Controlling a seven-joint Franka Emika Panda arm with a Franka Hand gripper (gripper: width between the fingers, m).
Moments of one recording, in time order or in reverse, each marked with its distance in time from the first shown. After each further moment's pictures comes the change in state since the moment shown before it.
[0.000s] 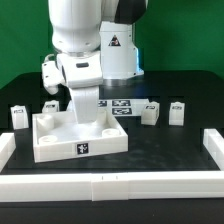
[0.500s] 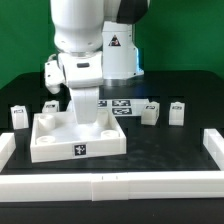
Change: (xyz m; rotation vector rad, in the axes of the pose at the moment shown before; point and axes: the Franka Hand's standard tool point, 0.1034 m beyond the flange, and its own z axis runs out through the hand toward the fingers) arm 0.009 0.009 -0.003 -0.007 -0.007 0.099
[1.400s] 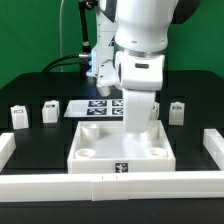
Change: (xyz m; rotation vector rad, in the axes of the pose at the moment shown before) arm 0.090 0.081 -0.030 -0.089 -0.048 0.121
